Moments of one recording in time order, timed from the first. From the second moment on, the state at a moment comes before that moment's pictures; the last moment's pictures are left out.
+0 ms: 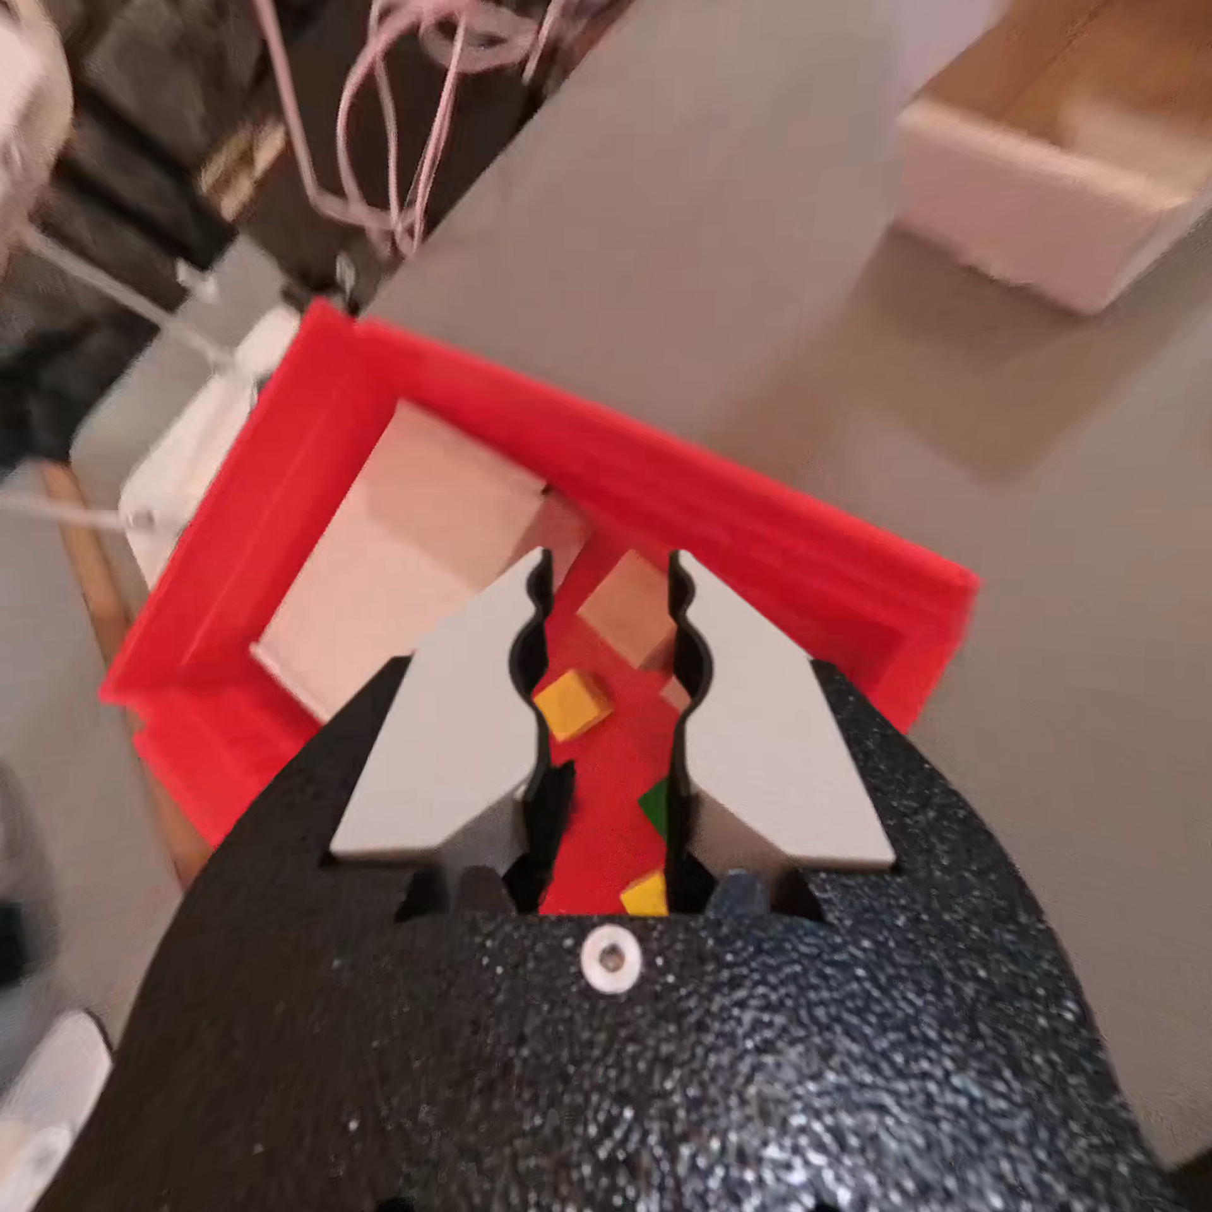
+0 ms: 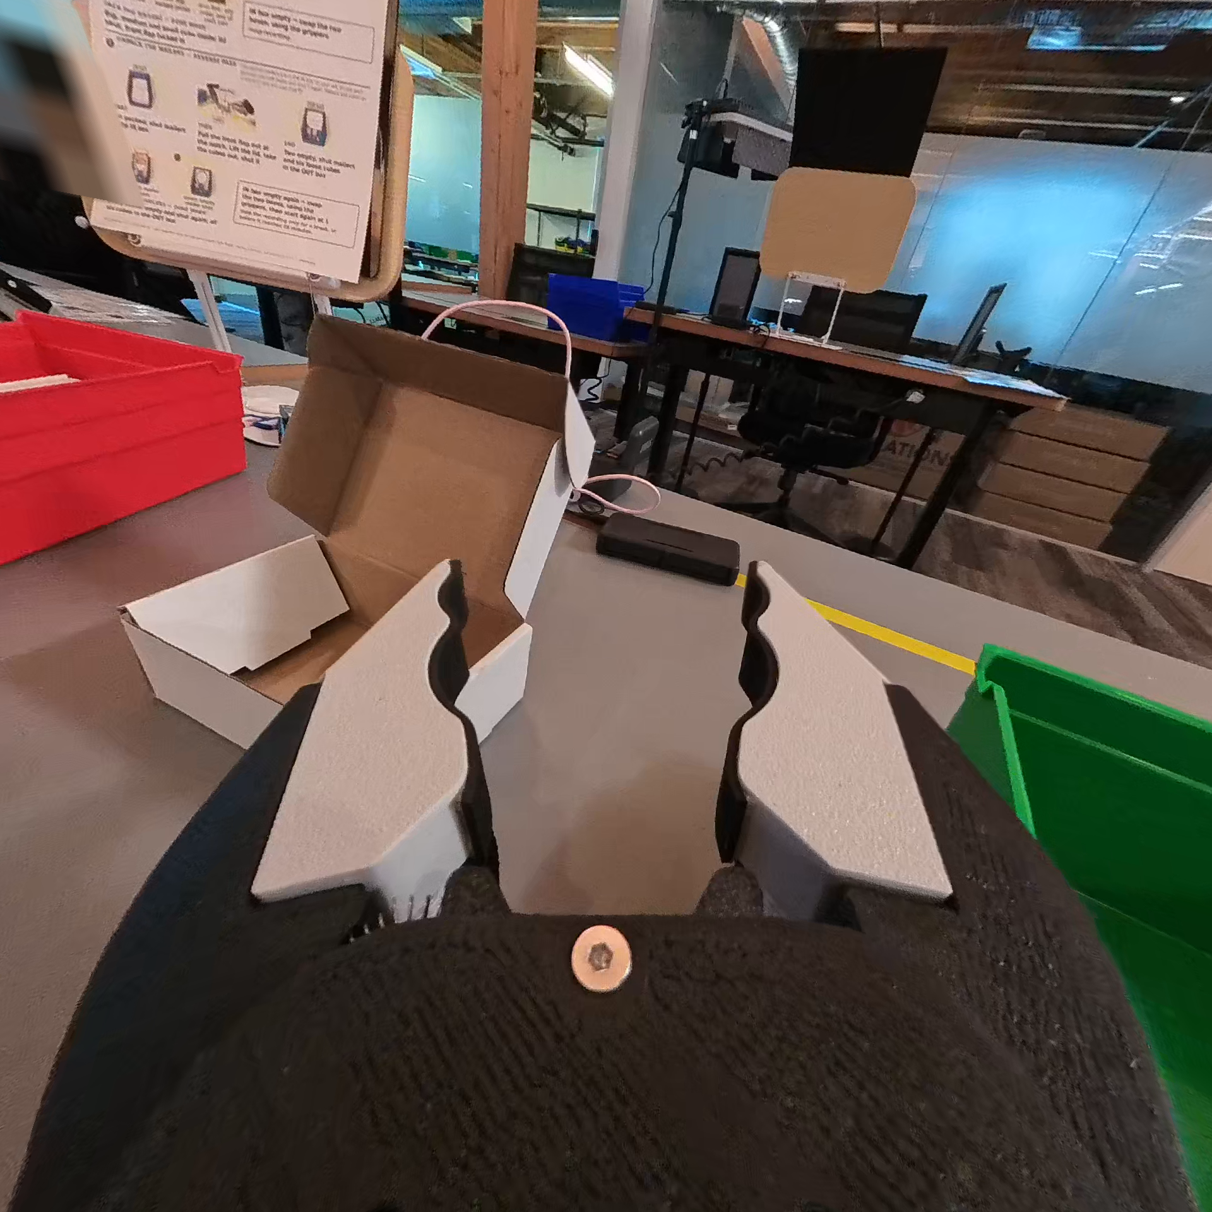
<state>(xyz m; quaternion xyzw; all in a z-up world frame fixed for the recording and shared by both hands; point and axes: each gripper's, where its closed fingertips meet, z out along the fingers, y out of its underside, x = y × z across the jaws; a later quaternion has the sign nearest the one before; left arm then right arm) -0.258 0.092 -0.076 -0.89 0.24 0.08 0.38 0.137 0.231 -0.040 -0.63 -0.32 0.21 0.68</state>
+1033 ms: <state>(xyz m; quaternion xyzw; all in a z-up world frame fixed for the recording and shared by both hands) -0.283 0.116 -0.056 -0.95 0.10 0.13 0.28 0.148 0.229 -0.025 -0.63 -0.28 0.28 0.67</state>
